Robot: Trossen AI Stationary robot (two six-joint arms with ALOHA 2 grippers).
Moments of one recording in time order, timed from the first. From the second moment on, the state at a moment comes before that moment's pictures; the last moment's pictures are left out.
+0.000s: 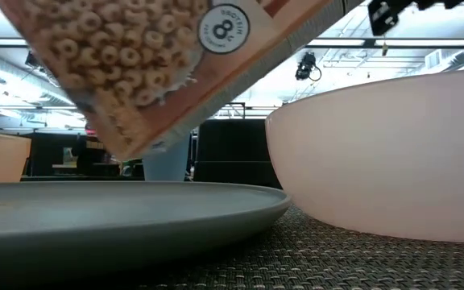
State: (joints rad) left arm -0.53 1.77 1.92 -1.57 -0.23 -0.30; right arm 0.38 0.78 0.49 0.18 0.24 0.01
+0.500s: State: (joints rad) left arm -0.46 1.77 1.92 -1.57 -0.21 -0.34; right arm 0.38 0.98 0.87 -0.12 0.27 -0.08
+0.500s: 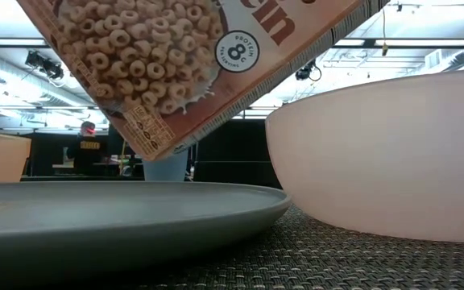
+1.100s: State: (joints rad) left arm -0.47 1.77 1.92 -1.57 -0.20 -0.28; right arm 0.40 1.15 0.89 0.07 0.34 -0.05
